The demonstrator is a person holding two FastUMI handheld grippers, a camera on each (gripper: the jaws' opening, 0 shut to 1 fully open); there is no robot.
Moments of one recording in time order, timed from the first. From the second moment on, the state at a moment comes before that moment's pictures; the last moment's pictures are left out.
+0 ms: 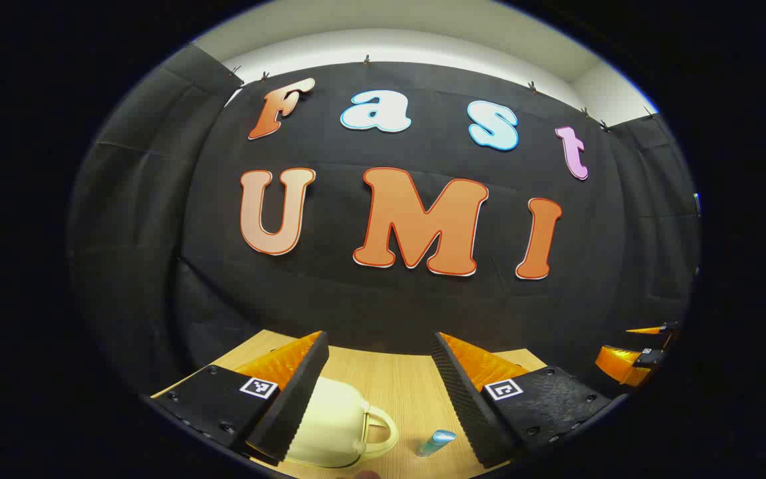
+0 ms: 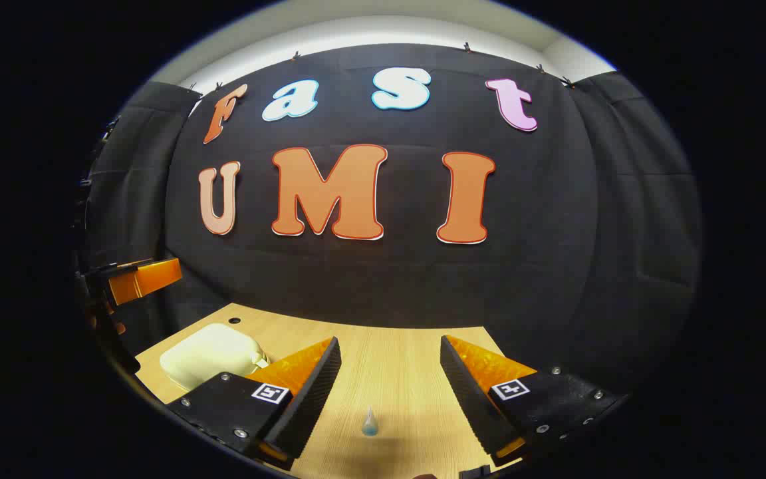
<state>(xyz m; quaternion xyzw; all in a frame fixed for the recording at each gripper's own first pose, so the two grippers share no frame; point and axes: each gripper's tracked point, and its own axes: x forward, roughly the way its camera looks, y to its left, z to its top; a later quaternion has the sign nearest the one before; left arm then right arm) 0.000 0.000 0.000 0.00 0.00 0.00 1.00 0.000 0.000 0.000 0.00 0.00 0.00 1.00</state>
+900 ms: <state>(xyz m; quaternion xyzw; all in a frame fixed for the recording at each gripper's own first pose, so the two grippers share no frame) -0.004 -0.001 -0.011 0.02 0.02 -0.01 1.00 -0.007 -0.010 -0.010 0.00 0.01 -0.01 1.00</state>
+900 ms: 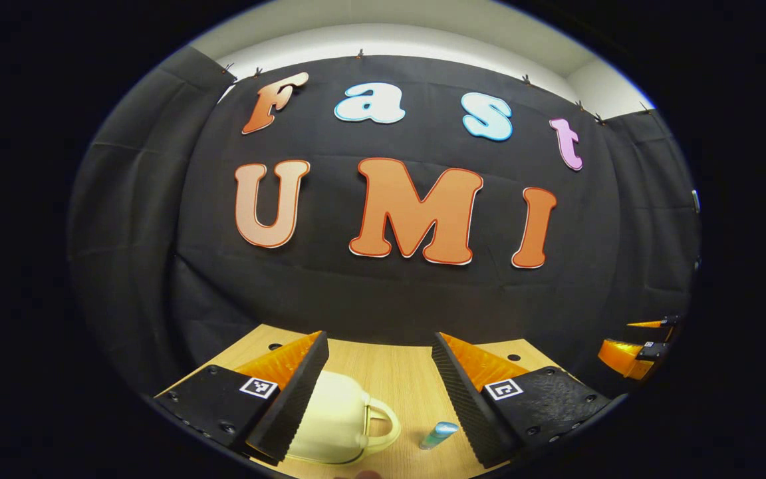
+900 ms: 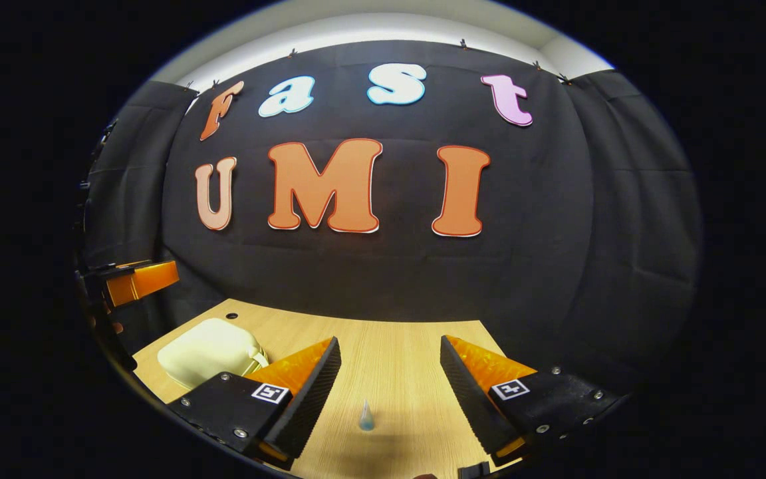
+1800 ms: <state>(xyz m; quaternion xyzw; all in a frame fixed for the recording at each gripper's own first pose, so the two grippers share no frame) -0.026 0.001 -0.083 0.21 0.05 0.00 0.98 -0.023 -0.007 -0.042 0.01 0.06 -0.01 1.00</state>
